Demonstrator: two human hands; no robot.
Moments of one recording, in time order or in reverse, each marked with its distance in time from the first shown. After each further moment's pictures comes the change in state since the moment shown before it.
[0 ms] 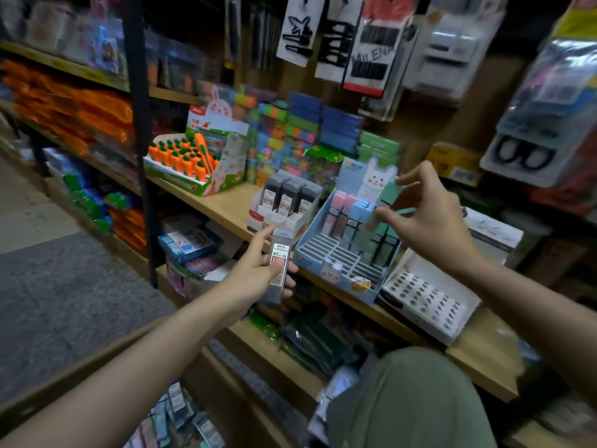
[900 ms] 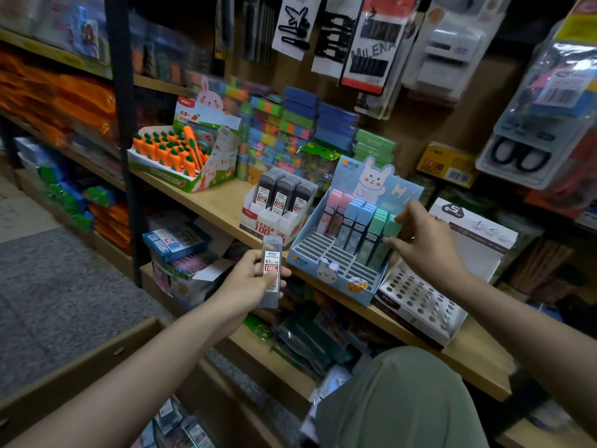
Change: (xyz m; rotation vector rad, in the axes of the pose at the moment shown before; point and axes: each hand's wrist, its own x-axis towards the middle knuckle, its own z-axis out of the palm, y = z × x) left_hand 0.006 -0.027 -0.006 0.042 0.062 -0.059; right_hand -0.012 0.059 0.019 -0.220 -0.117 0.077
